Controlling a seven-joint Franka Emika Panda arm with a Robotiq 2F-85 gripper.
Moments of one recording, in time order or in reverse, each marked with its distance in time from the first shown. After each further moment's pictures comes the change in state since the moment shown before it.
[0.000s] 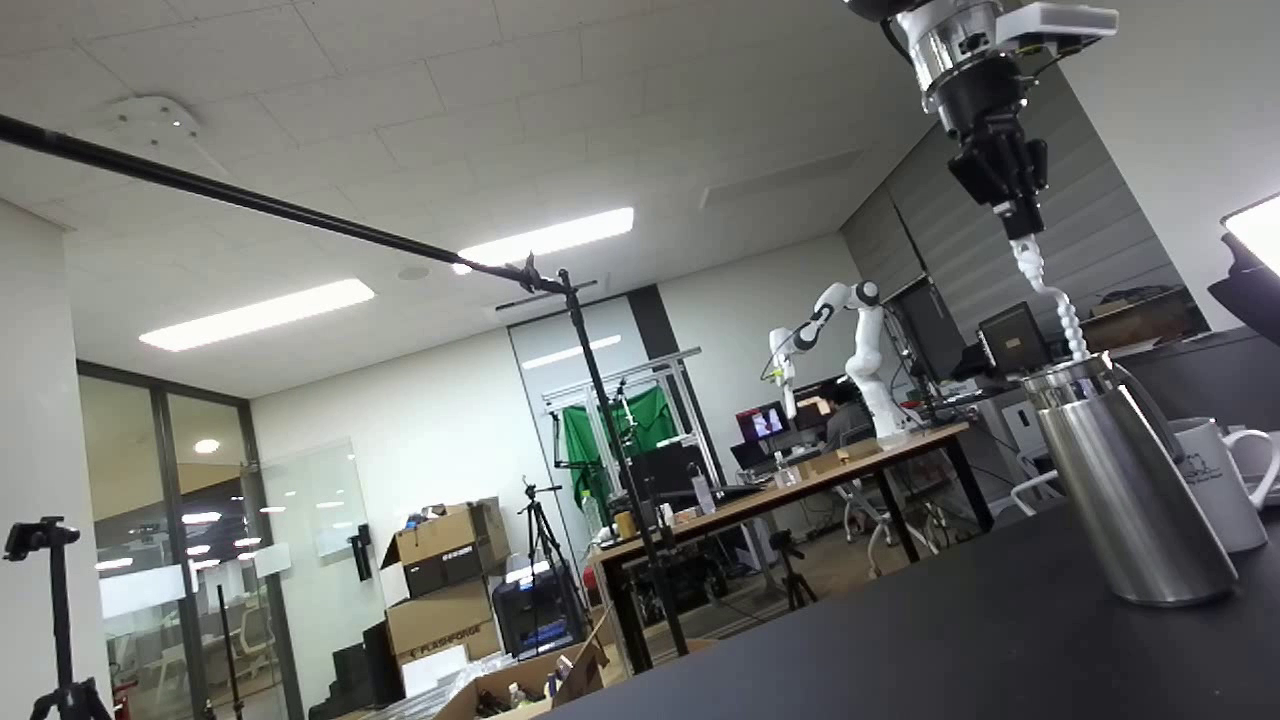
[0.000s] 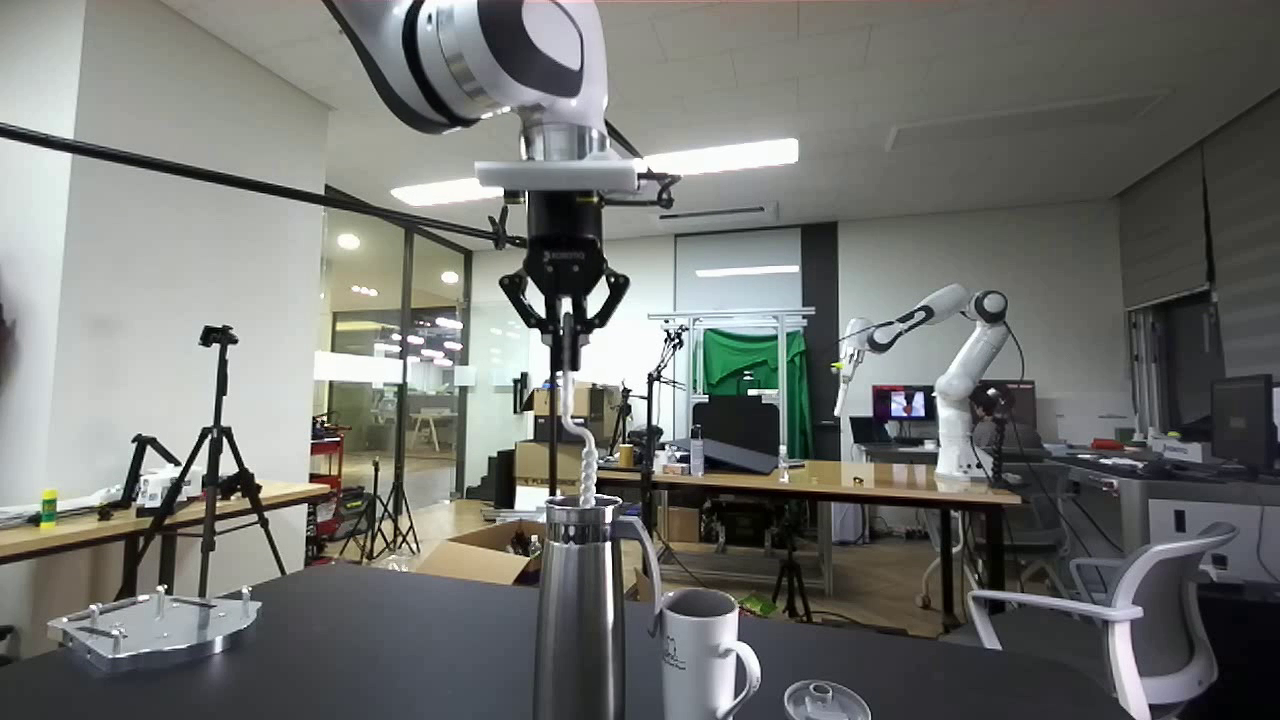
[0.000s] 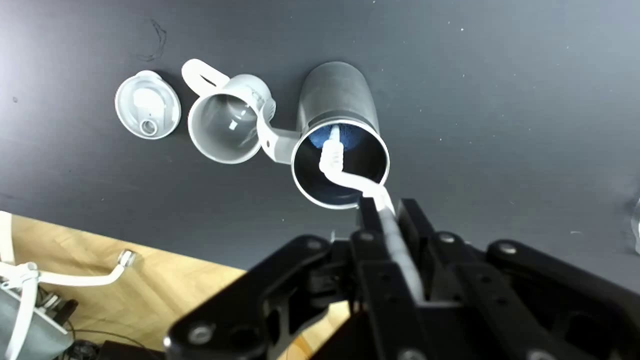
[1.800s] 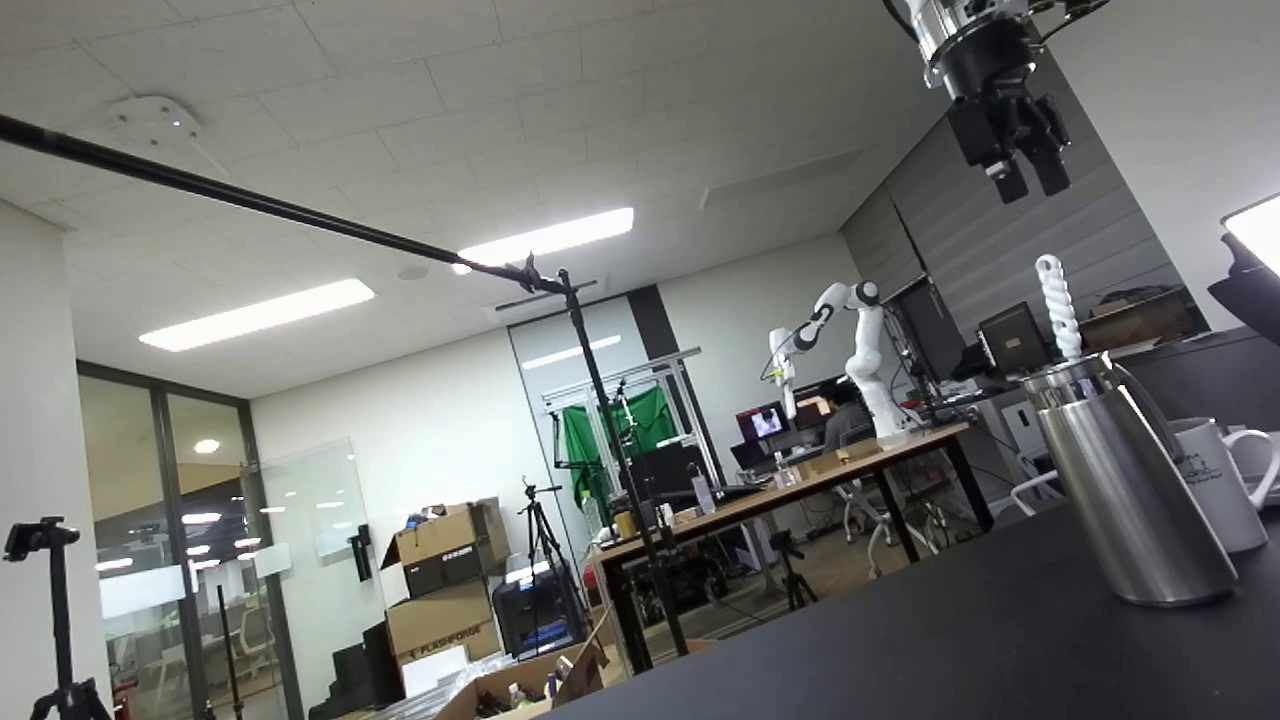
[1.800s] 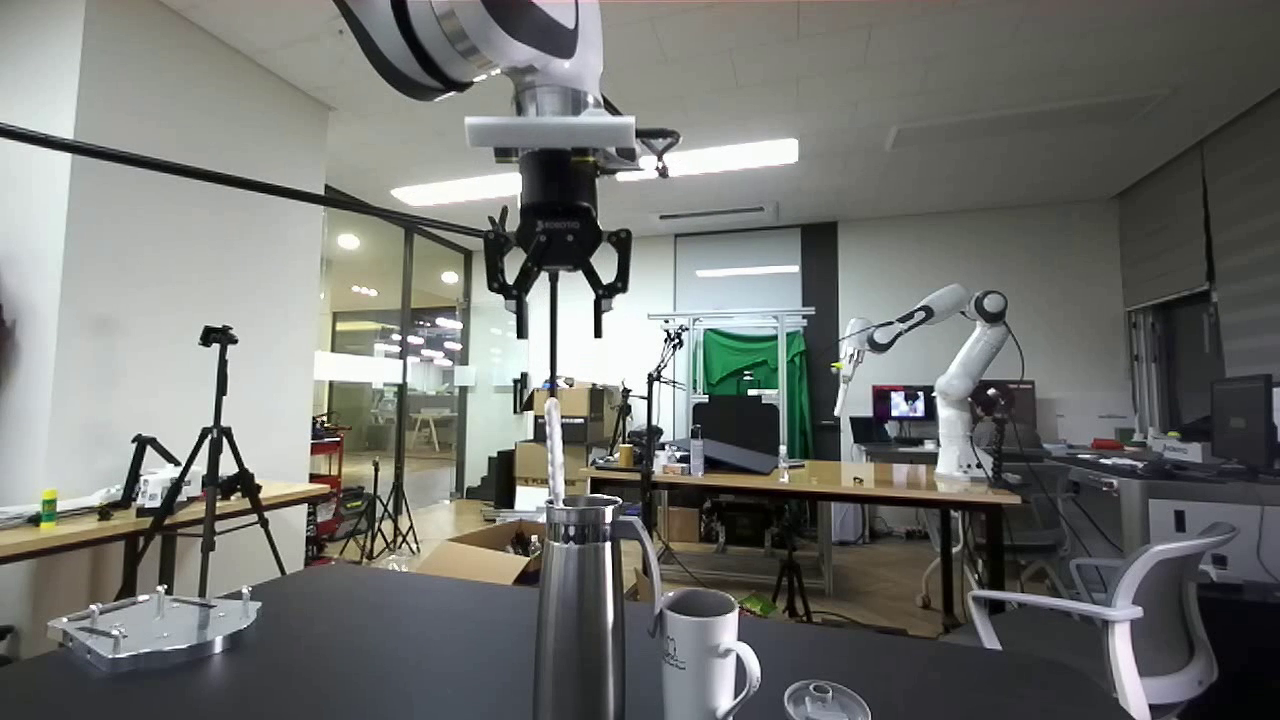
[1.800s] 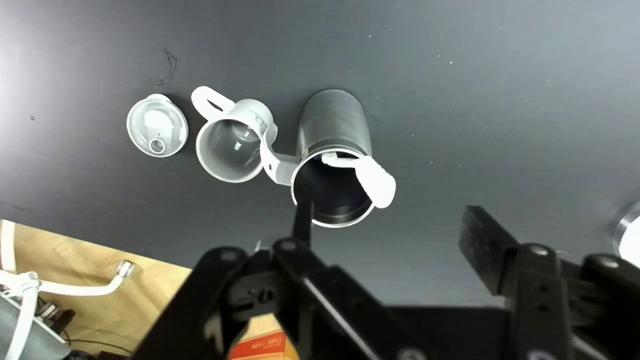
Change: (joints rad) arm -0.012 -0.075 0.000 -0.005 -0.032 -0.100 -0.010
